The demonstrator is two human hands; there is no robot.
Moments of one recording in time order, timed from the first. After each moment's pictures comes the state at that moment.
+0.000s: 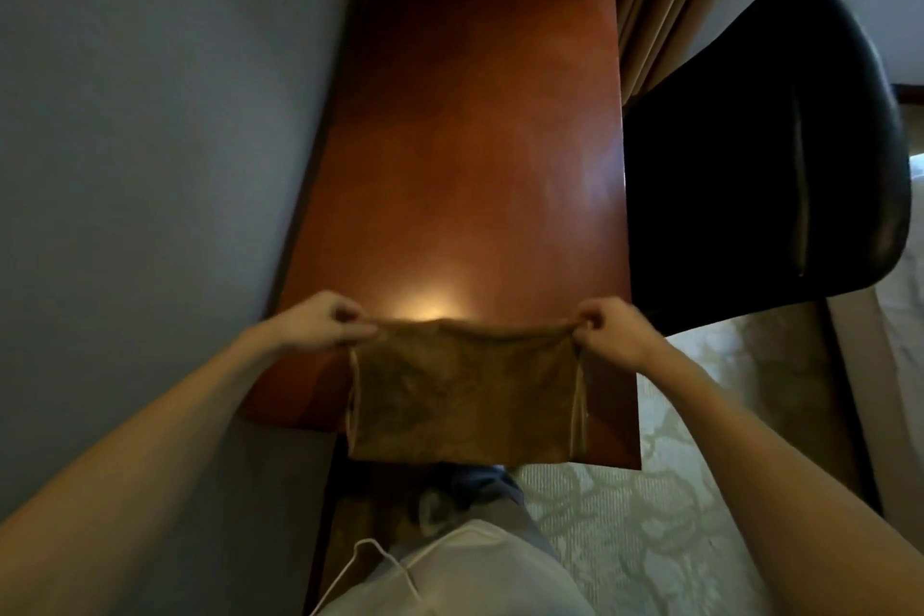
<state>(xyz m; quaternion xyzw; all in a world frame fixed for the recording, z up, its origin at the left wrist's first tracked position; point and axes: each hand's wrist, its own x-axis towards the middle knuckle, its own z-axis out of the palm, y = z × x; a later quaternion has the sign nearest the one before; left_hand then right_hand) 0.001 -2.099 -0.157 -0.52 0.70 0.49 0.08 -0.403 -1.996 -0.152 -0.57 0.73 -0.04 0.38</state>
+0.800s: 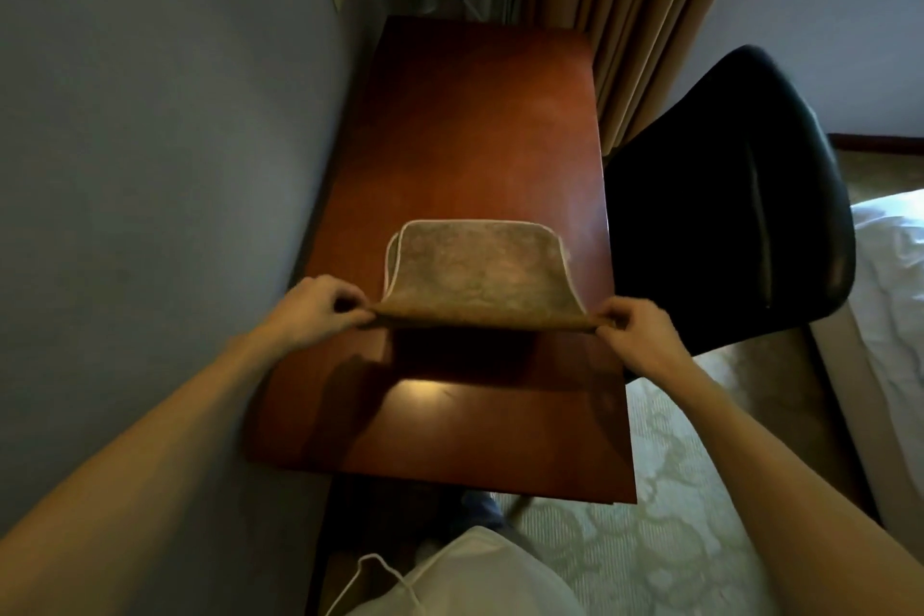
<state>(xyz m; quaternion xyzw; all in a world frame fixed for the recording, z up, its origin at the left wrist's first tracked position) -0.016 -2.124 -0.093 -0.53 0.80 0.28 -0.01 -0.419 -1.995 -0.104 -0.55 0.78 -0.18 0.26</state>
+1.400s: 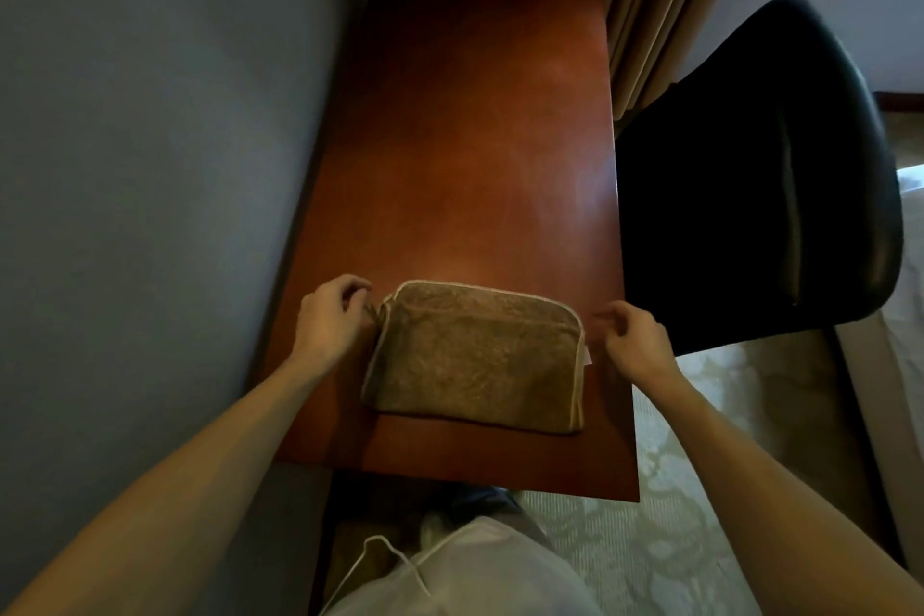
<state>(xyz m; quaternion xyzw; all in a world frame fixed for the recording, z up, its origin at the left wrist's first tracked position) -0.057 -2.104 -0.147 -0.68 0.65 0.29 -0.16 -0.440 -2.003 -0.204 -0.47 0.82 -0.20 0.26</state>
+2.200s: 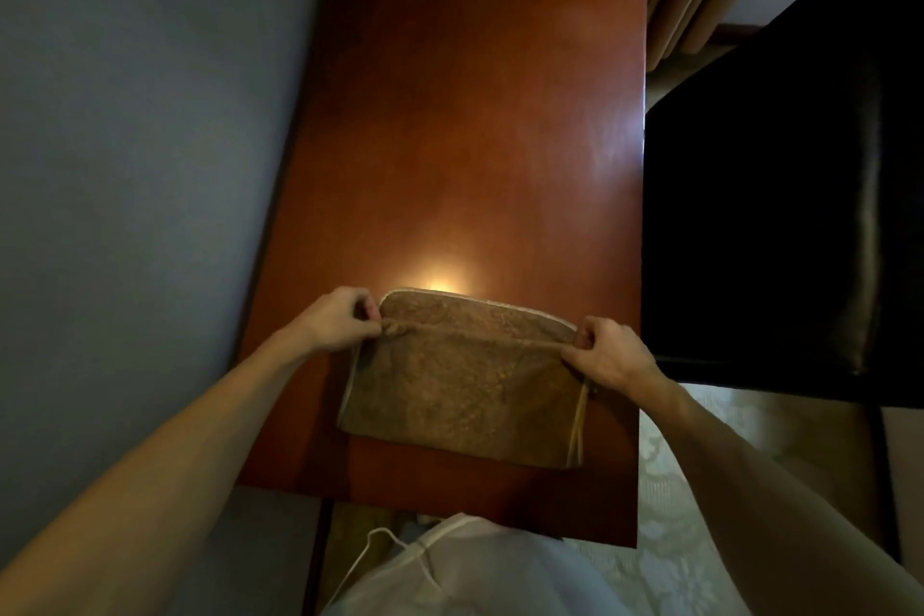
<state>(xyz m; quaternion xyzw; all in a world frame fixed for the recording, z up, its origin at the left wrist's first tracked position) -0.074 -2.183 -0.201 -0.63 0.62 0.45 0.12 -0.445 -2.072 -0.228 -0.49 0.78 0.04 0.40</state>
